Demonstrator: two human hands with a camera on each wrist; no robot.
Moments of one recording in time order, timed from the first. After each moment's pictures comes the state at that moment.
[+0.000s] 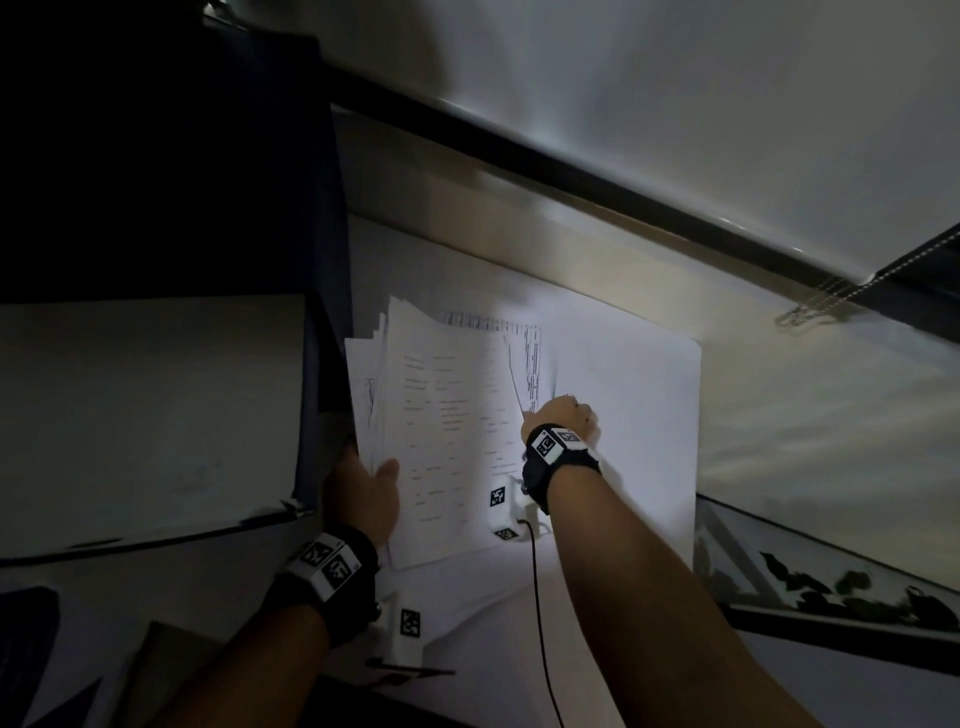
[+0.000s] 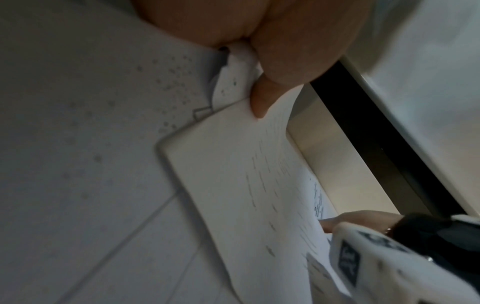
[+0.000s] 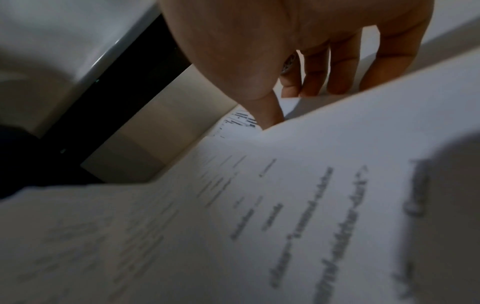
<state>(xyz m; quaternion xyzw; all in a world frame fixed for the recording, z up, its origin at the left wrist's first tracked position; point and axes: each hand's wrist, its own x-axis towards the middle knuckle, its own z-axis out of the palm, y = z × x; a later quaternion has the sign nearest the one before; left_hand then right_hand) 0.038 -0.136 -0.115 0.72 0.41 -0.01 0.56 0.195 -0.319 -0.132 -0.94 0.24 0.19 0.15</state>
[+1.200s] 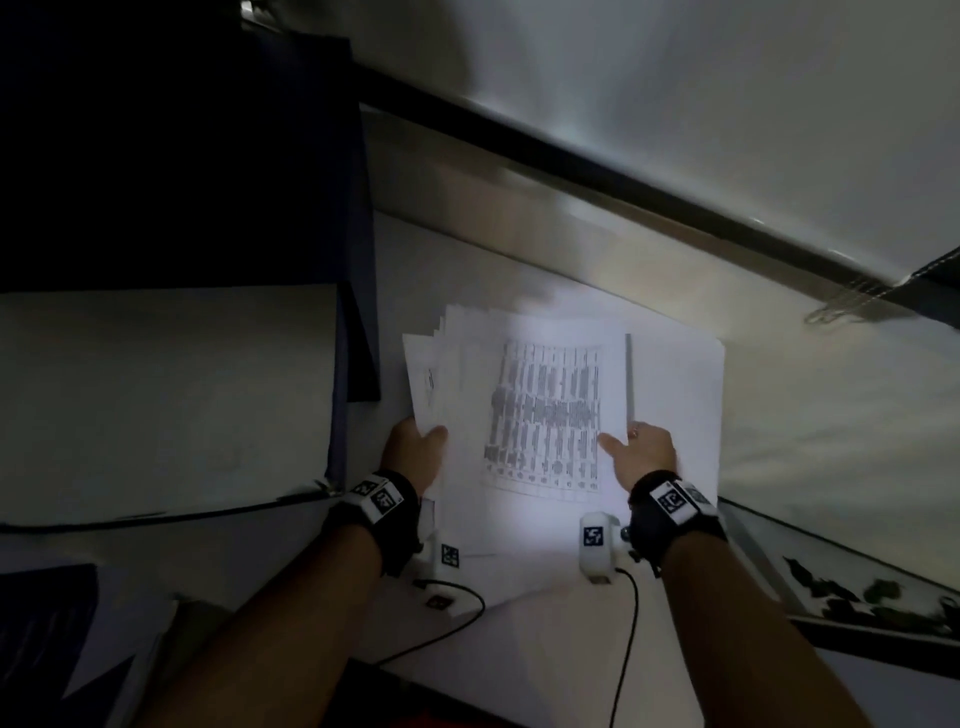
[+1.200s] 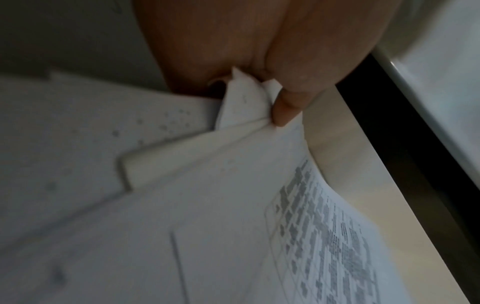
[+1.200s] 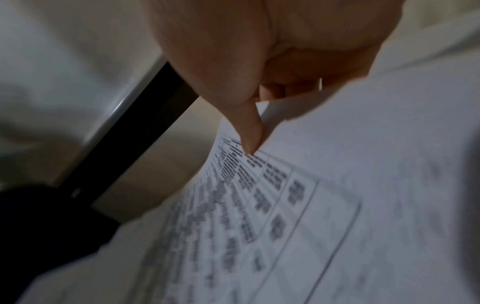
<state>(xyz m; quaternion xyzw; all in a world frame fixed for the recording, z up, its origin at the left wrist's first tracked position) 0.080 -0.142 -0.135 0.69 0.36 -0.09 0.62 0.156 -0.403 -0.100 -0.89 0.23 0.19 0.35</state>
